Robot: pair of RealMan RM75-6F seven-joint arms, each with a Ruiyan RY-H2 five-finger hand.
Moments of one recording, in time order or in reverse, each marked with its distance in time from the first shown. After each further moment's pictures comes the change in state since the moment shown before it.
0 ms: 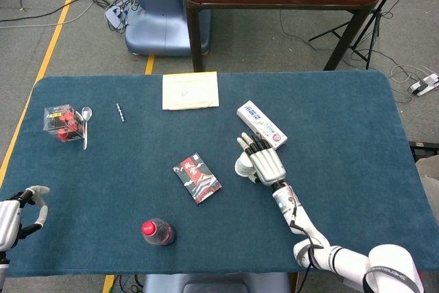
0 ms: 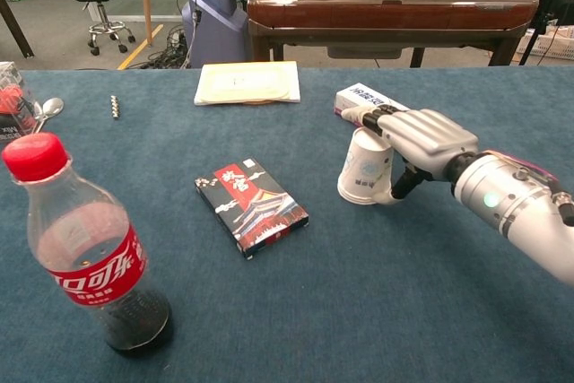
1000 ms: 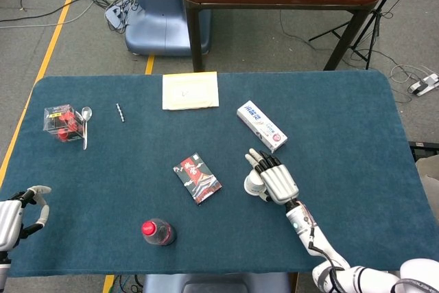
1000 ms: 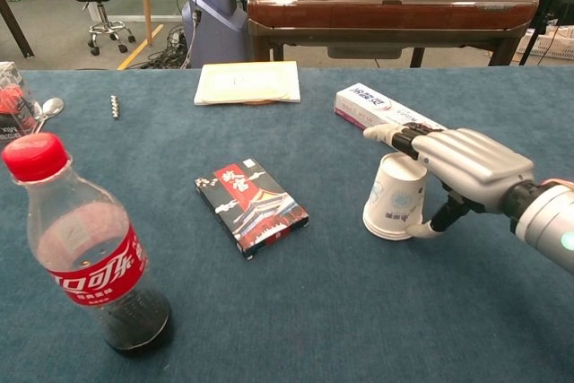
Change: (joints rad) left arm -0.001 -0.010 0.000 0.007 0.008 0.008 0.010; right arm -0.154 0.146 -0.093 -0.261 -0.075 0.087 -0.045
